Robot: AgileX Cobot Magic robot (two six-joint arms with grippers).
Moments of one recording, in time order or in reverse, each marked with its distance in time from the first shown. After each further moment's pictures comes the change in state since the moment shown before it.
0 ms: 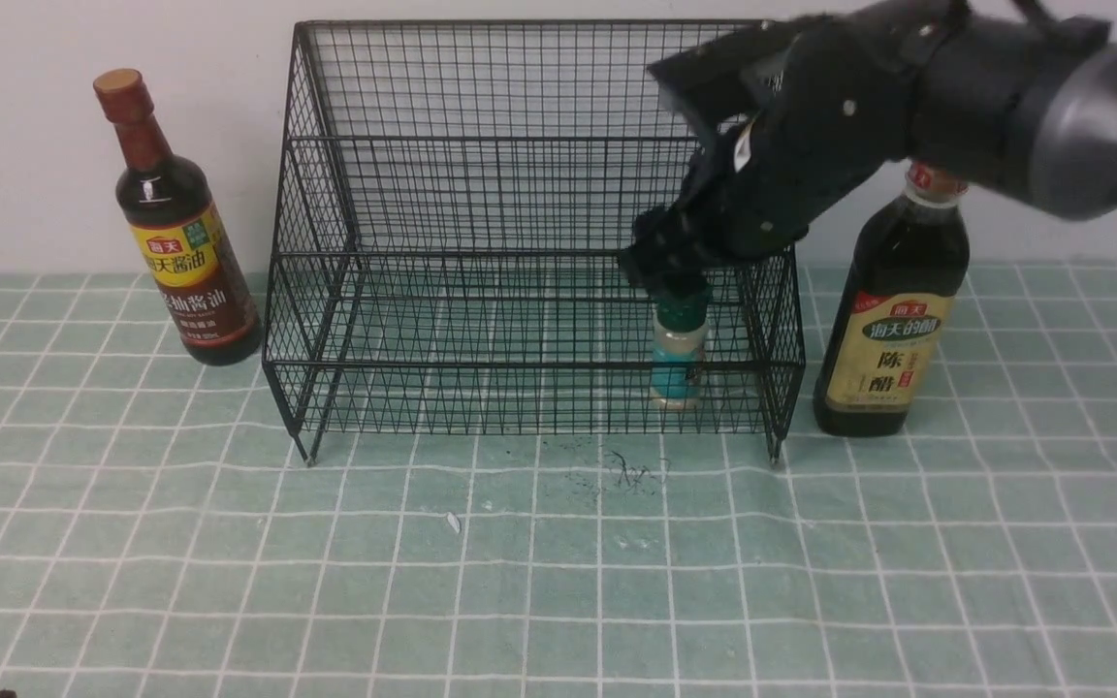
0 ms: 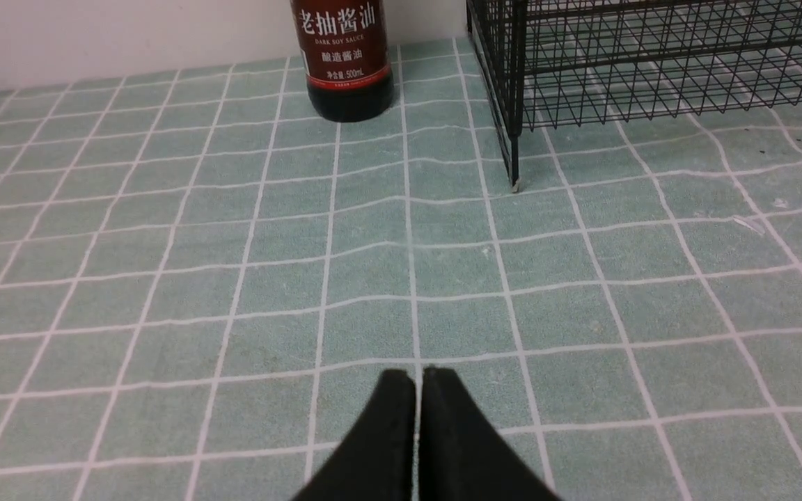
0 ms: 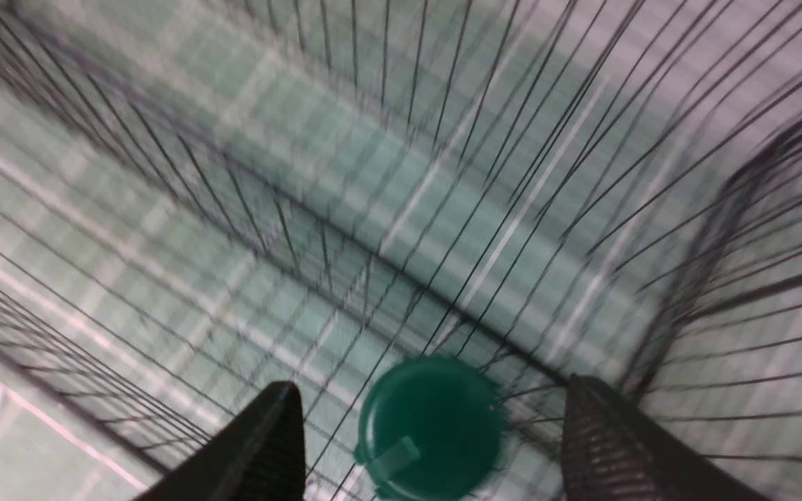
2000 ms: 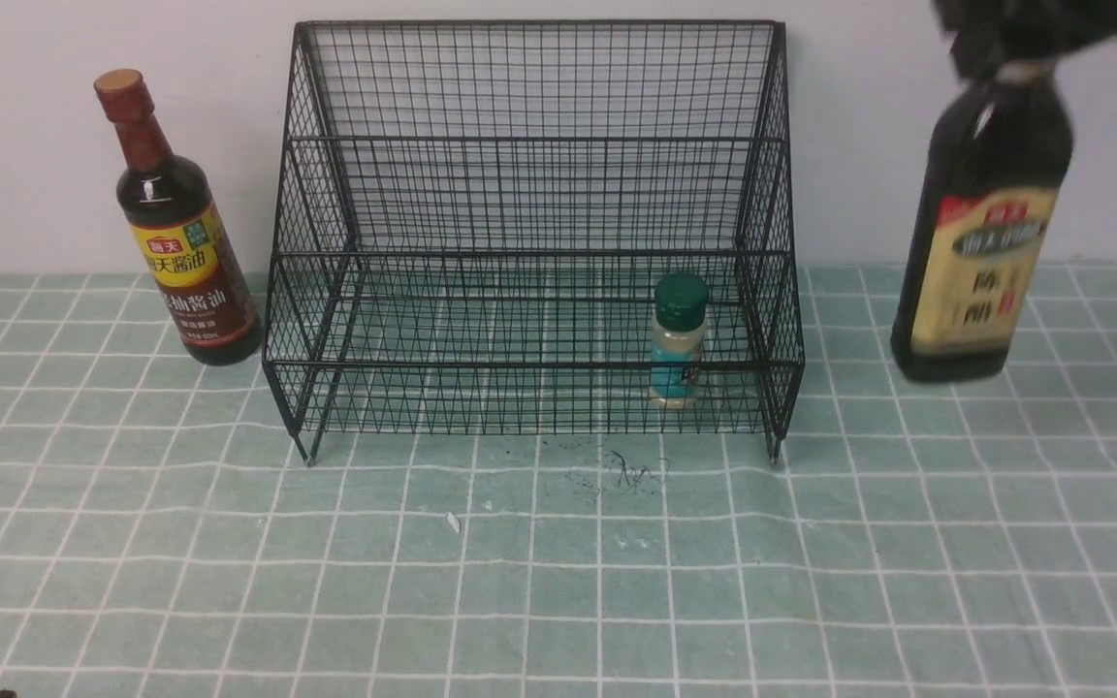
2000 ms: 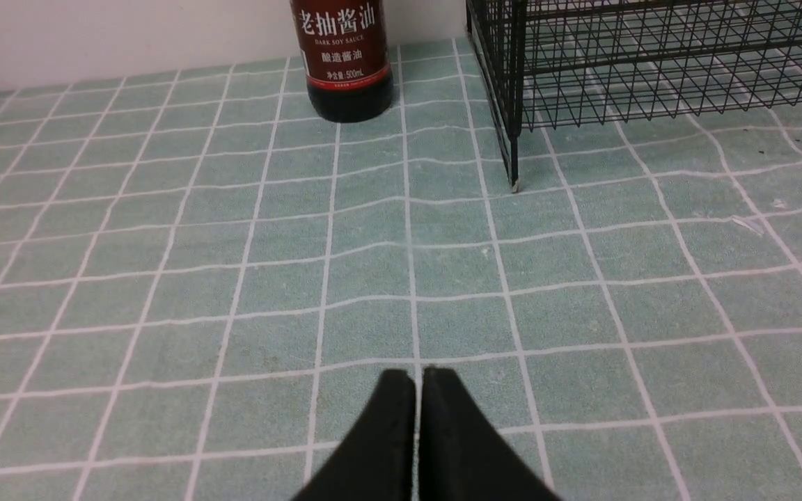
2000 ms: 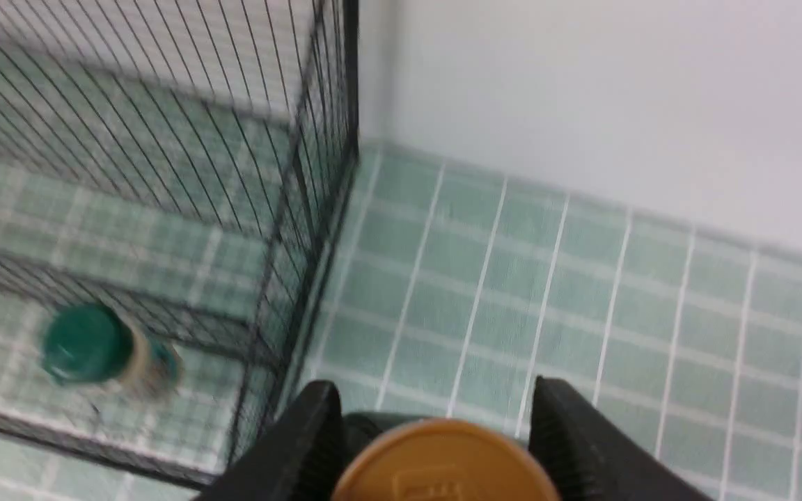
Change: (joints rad) right arm -0.264 -0.193 -0.259 -0.004 0.386 0.021; left arm 0.000 0.000 0.000 0.000 0.000 0.000
